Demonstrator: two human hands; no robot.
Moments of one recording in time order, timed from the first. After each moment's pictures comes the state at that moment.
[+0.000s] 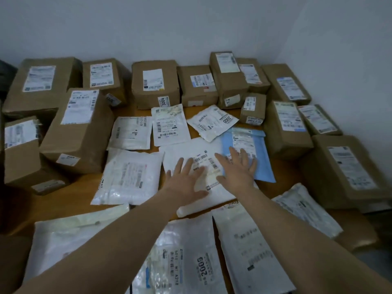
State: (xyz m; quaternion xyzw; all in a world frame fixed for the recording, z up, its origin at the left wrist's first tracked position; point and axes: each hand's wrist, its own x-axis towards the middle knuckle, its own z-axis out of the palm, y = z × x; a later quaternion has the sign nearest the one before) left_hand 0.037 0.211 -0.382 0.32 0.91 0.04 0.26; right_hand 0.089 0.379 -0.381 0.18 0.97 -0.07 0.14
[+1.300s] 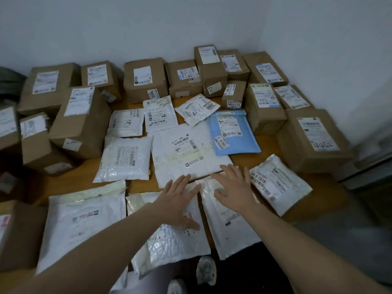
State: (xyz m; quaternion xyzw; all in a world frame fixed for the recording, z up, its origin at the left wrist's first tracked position) left_hand 0.151 0.184 -0.381 0.43 0.85 -0.05 0.29; right_hand 0.225 0.382 -0.395 0.10 0.98 -0.15 0.07
